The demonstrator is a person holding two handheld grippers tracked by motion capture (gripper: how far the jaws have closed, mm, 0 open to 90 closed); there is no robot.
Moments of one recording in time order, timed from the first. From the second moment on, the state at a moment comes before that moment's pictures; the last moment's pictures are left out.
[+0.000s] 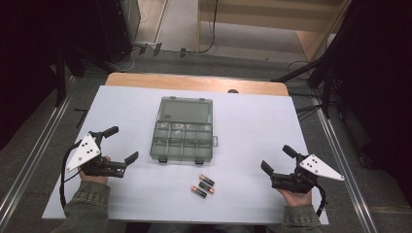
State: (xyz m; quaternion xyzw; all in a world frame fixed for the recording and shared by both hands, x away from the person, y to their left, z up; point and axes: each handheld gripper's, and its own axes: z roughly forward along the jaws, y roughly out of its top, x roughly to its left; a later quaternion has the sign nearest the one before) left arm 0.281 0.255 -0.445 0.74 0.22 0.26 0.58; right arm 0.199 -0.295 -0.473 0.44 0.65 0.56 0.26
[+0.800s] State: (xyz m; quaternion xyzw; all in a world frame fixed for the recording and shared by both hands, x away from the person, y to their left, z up) left arm 0.281 0.258 -0.445 0.73 0.23 0.25 0.59; right arm 0.197 -0.294 -0.469 0.45 0.67 0.54 0.24
